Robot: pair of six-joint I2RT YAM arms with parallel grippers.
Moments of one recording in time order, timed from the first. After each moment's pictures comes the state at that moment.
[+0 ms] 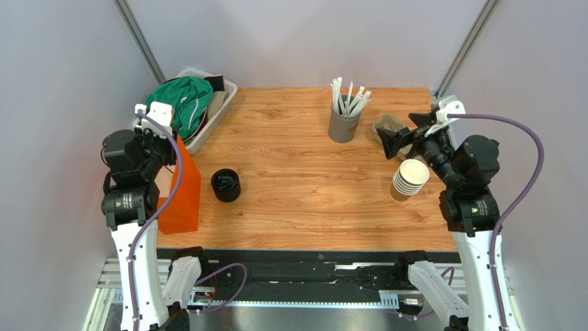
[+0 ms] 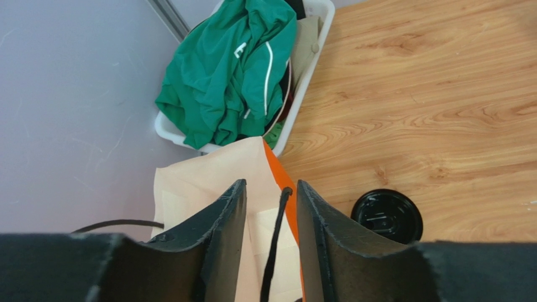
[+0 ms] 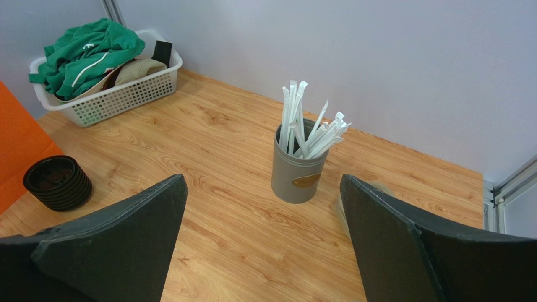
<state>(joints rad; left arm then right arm) 0.20 0.81 1.22 -0.69 0.20 0.33 0.10 0.77 1.14 -0.34 -0.37 -0.02</state>
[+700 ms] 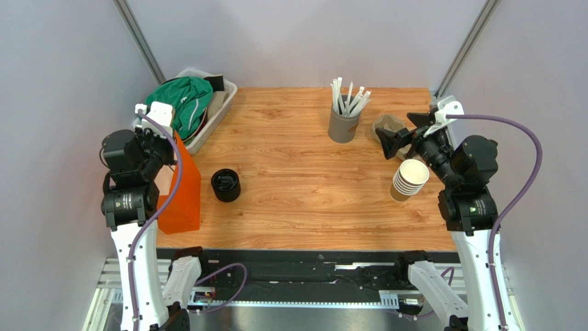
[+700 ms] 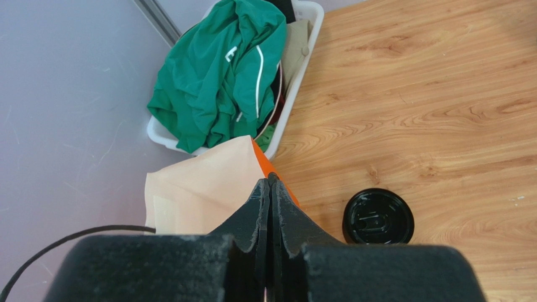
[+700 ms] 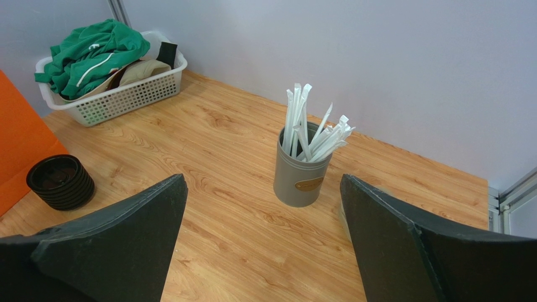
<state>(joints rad) 0.20 0.80 1.23 -0.70 0.24 0.33 0.10 0.77 1.13 -0.31 -0.39 -0.02</state>
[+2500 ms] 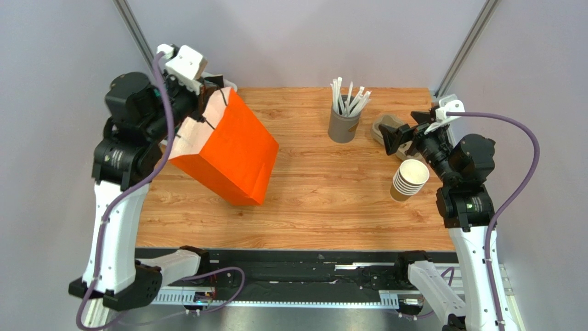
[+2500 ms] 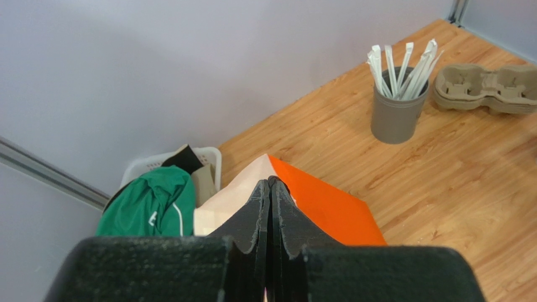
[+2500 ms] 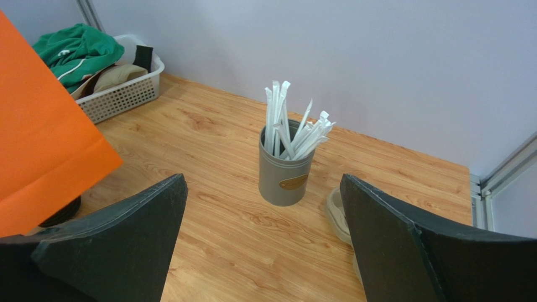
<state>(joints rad) -0.26 1.14 1.82 -0.75 0.22 0.26 0.08 0.78 1.09 -0.27 -0.35 -0.01</state>
